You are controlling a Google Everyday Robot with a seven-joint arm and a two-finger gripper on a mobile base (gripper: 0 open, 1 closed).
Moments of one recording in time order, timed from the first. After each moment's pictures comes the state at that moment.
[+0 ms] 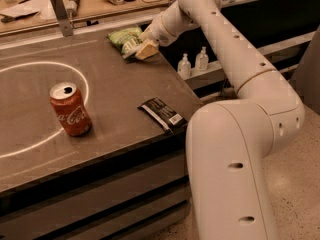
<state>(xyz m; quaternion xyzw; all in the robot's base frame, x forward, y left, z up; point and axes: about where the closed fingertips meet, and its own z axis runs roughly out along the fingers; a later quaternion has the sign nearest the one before) 0.815 0.054 0.855 -0.65 0.65 0.13 0.38</state>
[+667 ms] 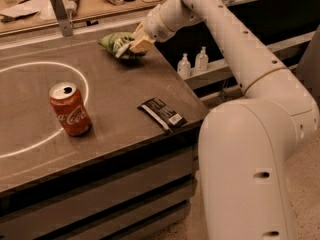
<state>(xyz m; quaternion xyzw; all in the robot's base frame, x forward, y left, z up) 0.782 0.073 0.891 -0.69 0.58 0.15 0.41</state>
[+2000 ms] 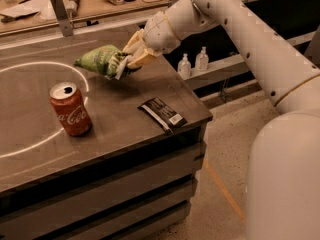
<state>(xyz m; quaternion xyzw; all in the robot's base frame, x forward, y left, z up) 0.654 0.081 0.911 -0.78 0.42 0.22 0.40</state>
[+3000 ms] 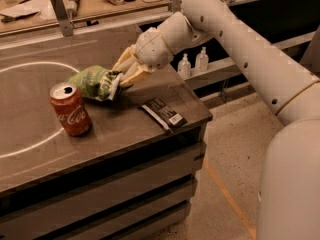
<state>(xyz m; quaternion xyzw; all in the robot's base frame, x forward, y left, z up) 0.600 0.101 0.891 -0.80 0.36 0.28 0.39</state>
